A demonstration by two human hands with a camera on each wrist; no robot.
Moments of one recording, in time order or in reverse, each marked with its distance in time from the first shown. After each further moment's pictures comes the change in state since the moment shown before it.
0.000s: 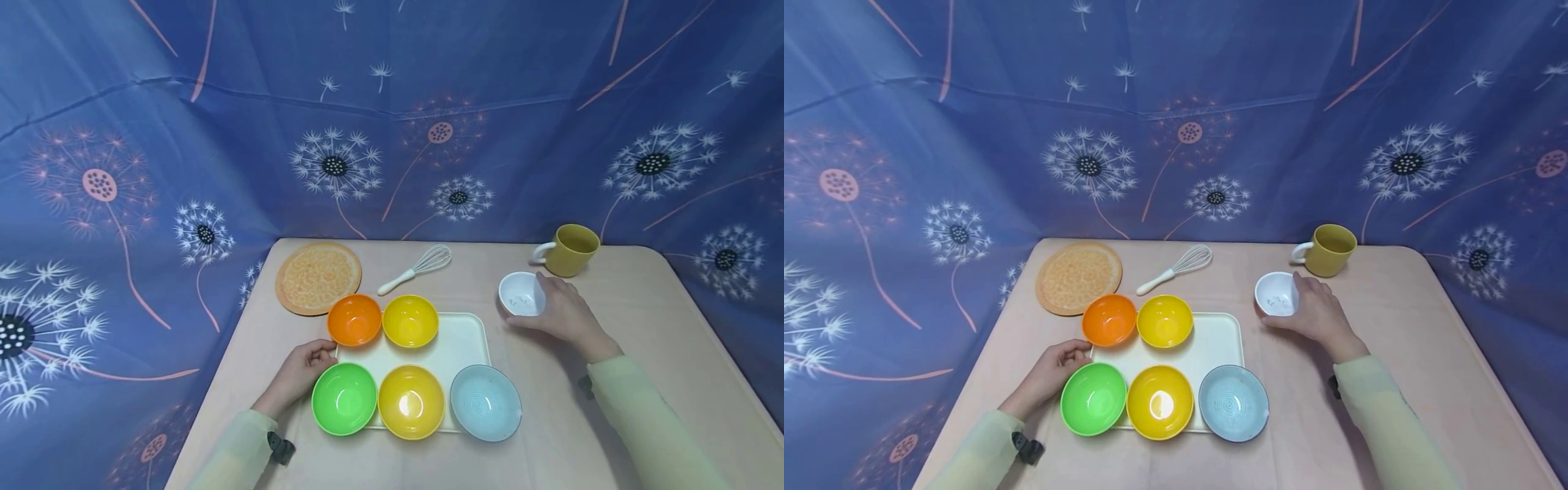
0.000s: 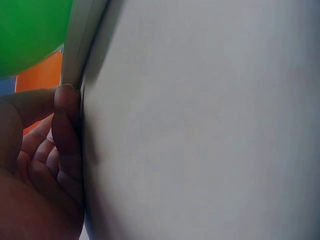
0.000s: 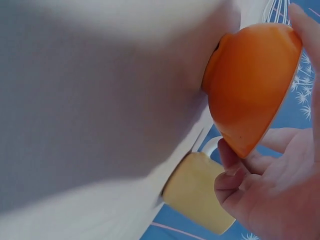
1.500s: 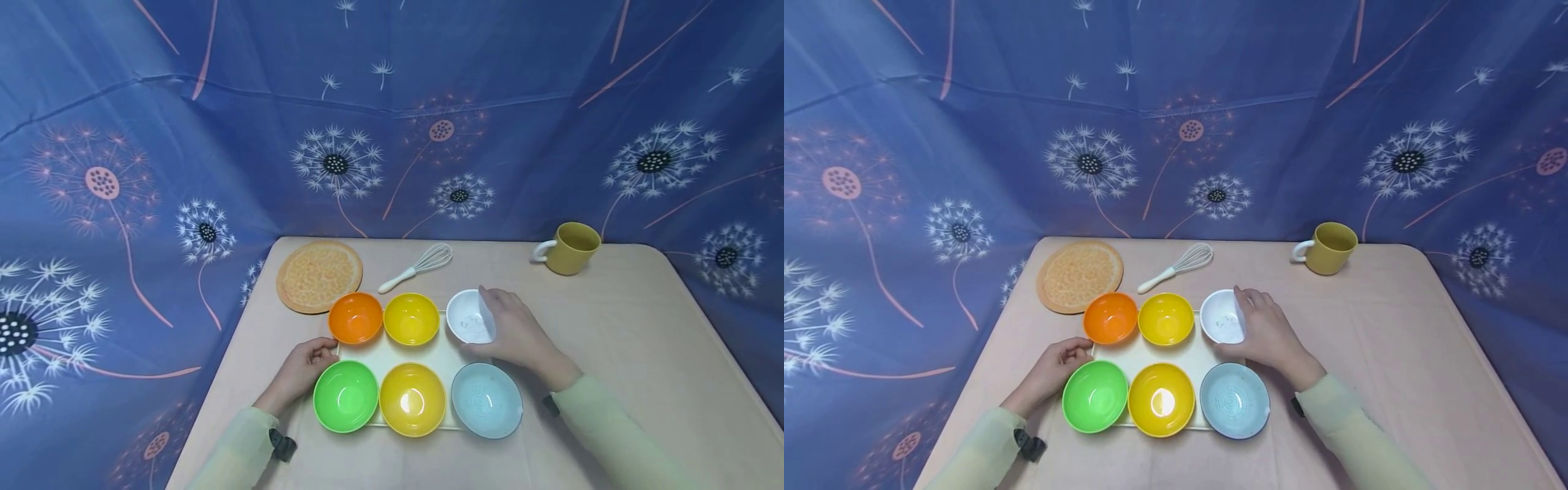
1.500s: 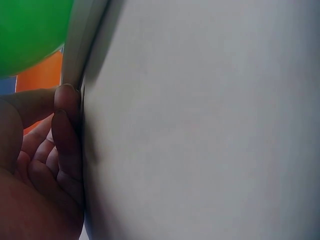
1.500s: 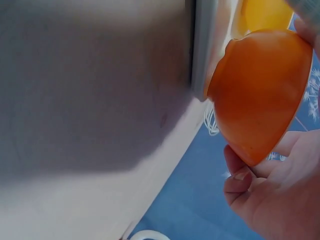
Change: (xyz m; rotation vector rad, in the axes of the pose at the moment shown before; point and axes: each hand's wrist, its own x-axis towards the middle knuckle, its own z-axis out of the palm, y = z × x) left_hand 0.000 0.000 -0.001 -0.003 -0.004 0.009; right_hand -0.030 -0.093 0.036 0.026 0.052 -0.232
